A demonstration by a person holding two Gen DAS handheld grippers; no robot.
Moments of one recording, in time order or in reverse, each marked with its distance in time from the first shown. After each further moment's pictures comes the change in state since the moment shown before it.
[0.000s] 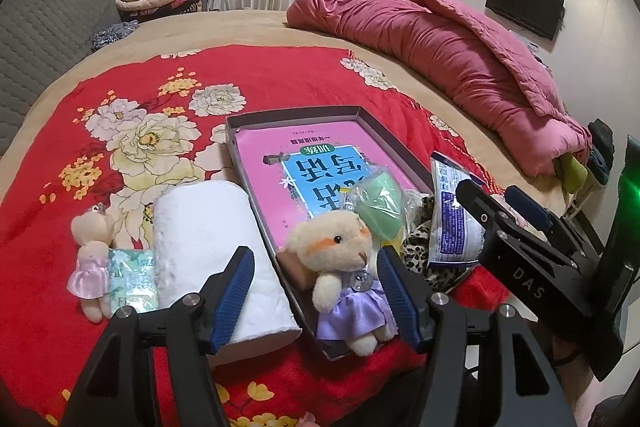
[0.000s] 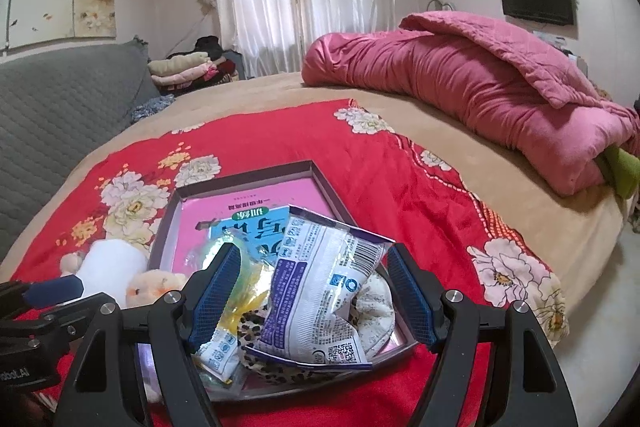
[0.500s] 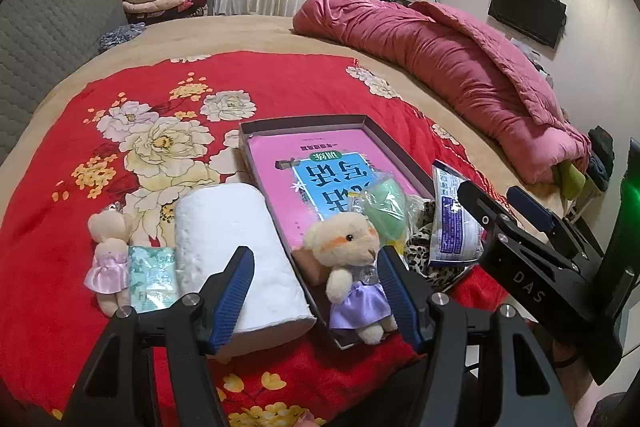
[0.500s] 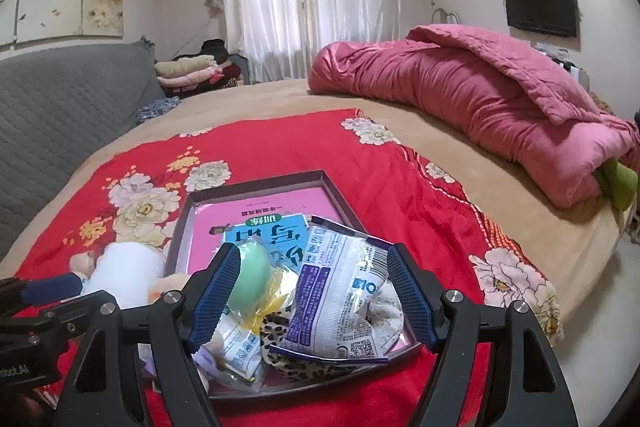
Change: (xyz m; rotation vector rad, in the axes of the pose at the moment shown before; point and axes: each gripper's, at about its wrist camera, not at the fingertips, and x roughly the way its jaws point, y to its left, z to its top) left arm -0.020 0.010 -0.001 -0.015 -0.022 0.005; right arm -0.017 0.018 0.004 -0.029 -0.024 0.001
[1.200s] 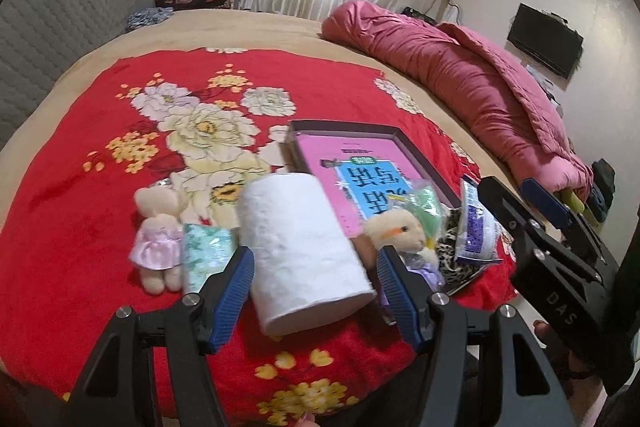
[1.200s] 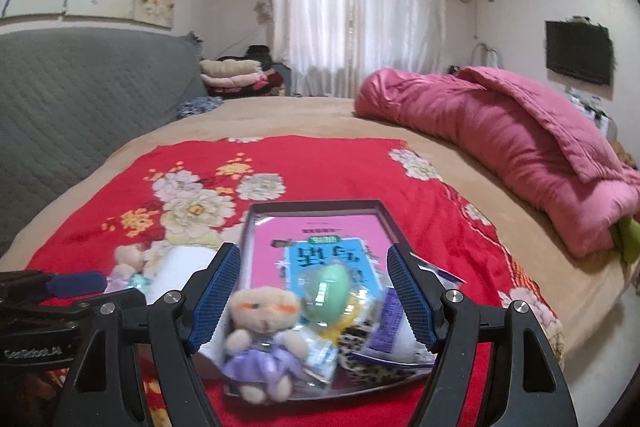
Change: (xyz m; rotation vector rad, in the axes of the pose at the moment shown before) left arm -0.031 0.061 -0.012 -0.110 -0.018 0.000; right arm -0.034 0.071 0.011 -0.154 -0.060 0.102
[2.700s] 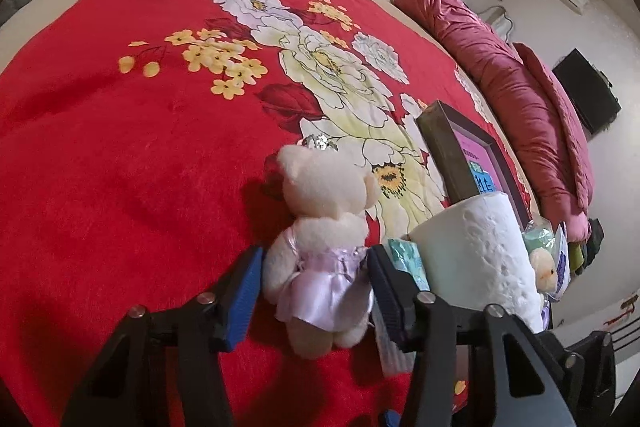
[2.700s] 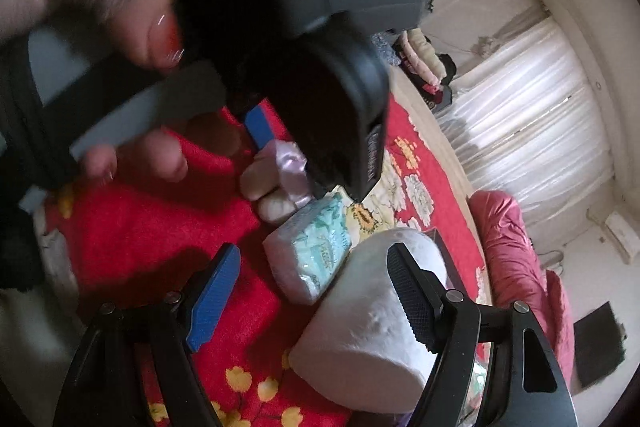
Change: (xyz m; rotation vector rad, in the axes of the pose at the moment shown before) left arm 0.095 0.181 0.006 -0.269 0.187 -0.076; right arm 0.070 0.245 -0.110 -1.004 0.111 0.114
